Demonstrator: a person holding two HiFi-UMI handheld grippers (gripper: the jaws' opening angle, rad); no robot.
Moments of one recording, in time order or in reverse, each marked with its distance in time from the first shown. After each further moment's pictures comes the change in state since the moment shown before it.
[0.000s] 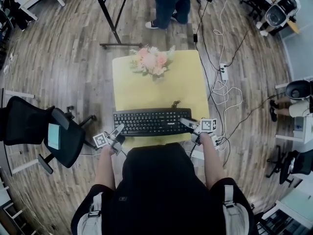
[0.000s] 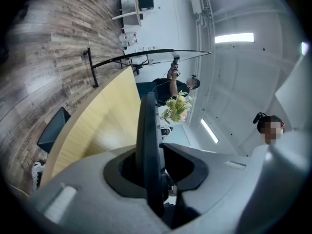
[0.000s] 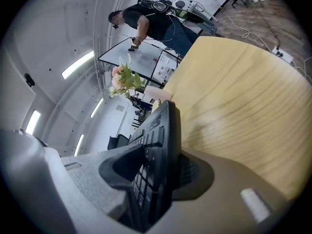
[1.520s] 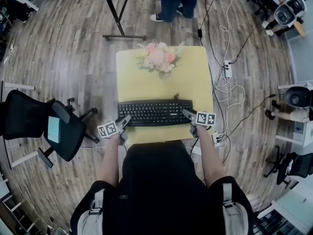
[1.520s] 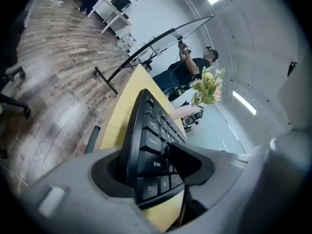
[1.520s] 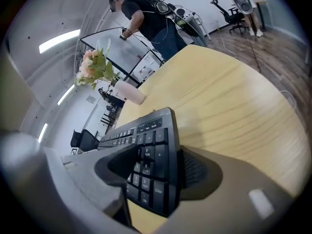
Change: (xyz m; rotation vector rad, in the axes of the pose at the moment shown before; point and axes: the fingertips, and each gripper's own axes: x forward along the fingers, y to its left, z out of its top) left arm 0.019 0.066 0.021 0.294 0.116 0.446; right arm 0.020 -0.071 0.024 -0.073 -0.010 -0.400
